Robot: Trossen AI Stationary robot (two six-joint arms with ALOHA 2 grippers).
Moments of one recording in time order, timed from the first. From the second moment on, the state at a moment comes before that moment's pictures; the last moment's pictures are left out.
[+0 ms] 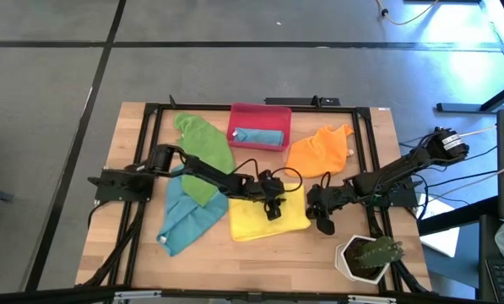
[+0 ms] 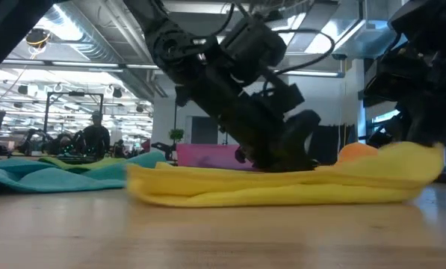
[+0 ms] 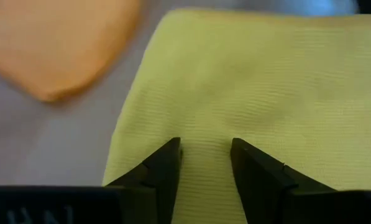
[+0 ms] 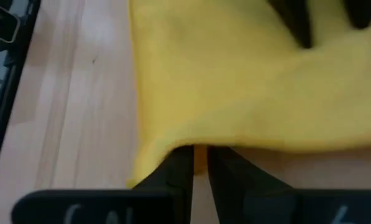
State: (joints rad) left arm -0.08 2.23 1.33 0.21 -0.24 -0.27; right arm 0.35 1.25 0.32 0.16 -0.04 0.53
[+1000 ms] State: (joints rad) left arm -0.02 2.24 1.33 0.18 -0.33 -0.30; right arm 0.32 1.23 0.38 -0.05 -0.13 0.50
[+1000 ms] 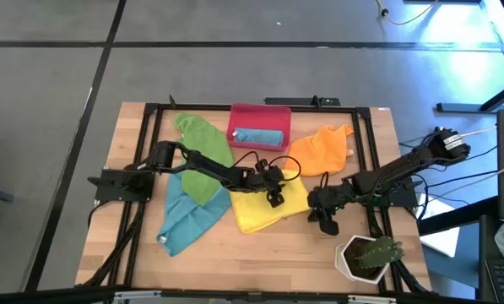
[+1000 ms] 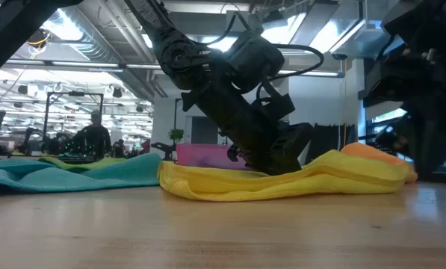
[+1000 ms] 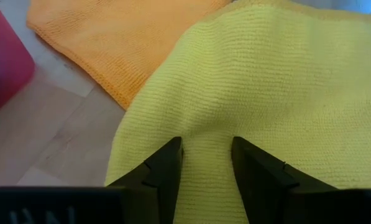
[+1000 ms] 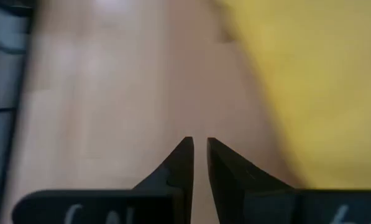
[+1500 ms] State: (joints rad) left arm -0.02 2.24 1.33 0.18 -0.30 -0.28; right arm 0.27 0.98 0.43 -0.52 0.23 0.41
